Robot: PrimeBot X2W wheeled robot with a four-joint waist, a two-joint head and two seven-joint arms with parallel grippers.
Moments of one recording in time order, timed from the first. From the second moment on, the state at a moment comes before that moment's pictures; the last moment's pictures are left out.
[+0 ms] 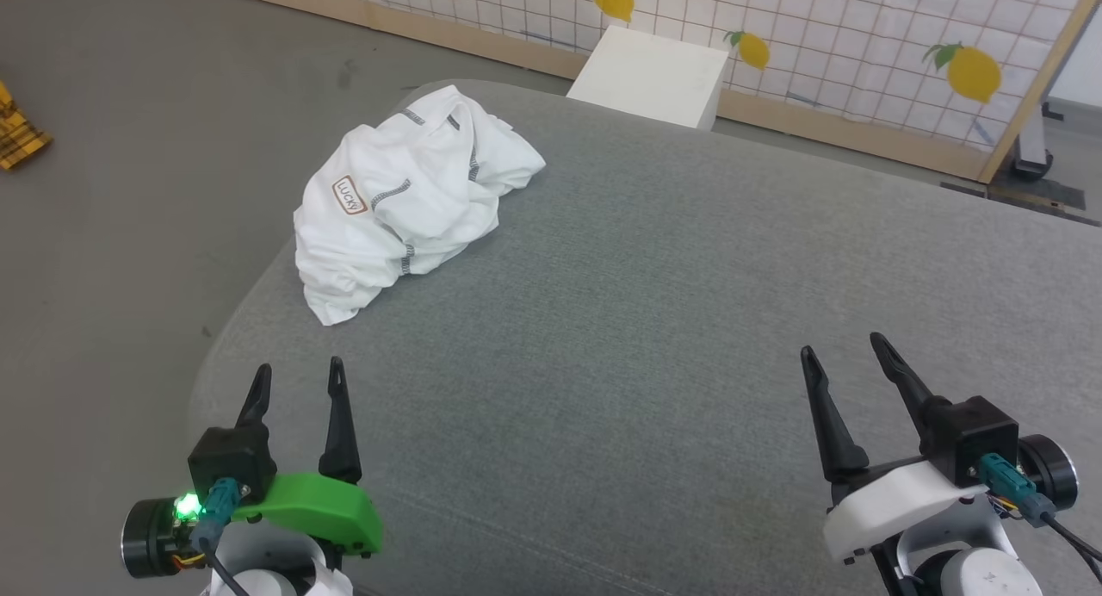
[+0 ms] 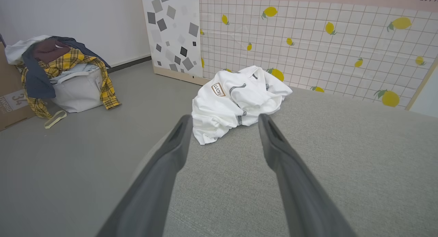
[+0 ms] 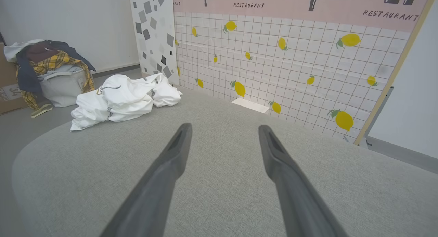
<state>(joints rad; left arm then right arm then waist) -0.01 0.07 -0.02 0.02 -0.11 0.06 -0.11 -0.01 -0.05 0.02 0.01 0.02 0.13 -0.06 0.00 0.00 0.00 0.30</state>
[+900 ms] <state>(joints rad) 0.01 0.08 -0.03 0.04 -0.15 0.10 -0.16 -0.01 -0.05 0.03 0.02 0.04 0.13 -0.10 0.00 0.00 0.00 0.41</state>
